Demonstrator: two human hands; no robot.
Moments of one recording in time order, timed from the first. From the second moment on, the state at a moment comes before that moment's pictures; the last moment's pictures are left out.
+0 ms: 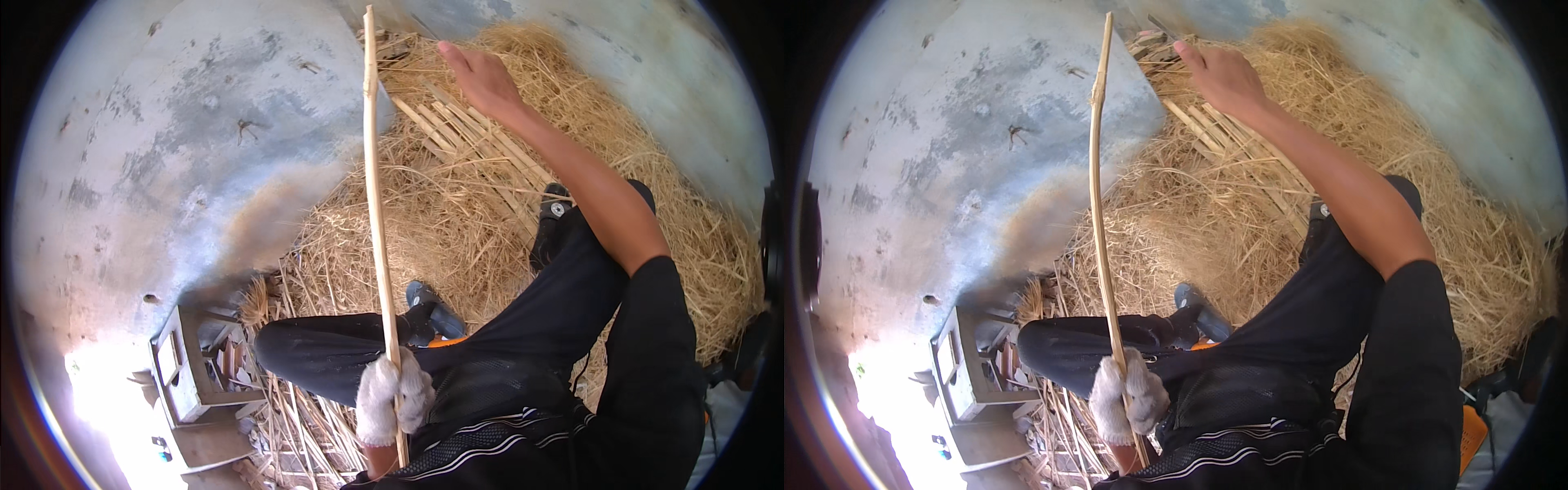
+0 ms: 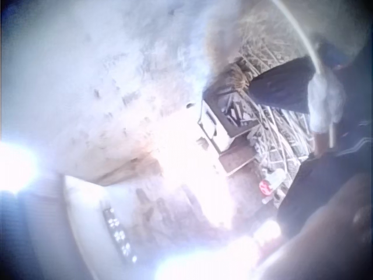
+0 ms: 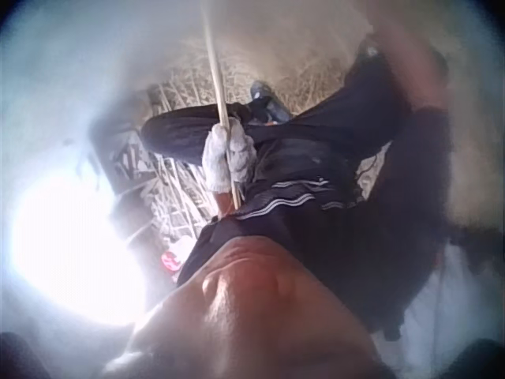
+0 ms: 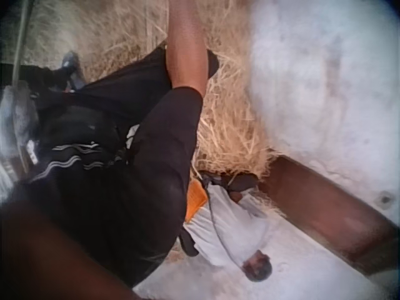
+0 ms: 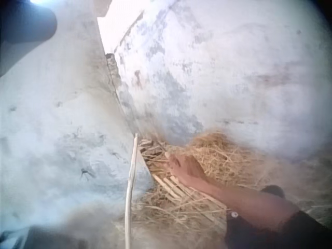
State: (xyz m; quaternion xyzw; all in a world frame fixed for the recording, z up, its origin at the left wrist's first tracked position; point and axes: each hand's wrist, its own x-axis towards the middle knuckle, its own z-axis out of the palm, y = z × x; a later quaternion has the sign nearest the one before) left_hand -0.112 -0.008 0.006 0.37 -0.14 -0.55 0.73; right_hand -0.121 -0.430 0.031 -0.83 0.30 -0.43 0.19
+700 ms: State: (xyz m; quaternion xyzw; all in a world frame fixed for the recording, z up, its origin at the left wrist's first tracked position) left_hand -0.074 -0.031 0.039 0.63 -0.12 -0.42 0.64; right_hand -0.104 -0.254 -0.025 -0.90 -0.12 -0.41 0.12
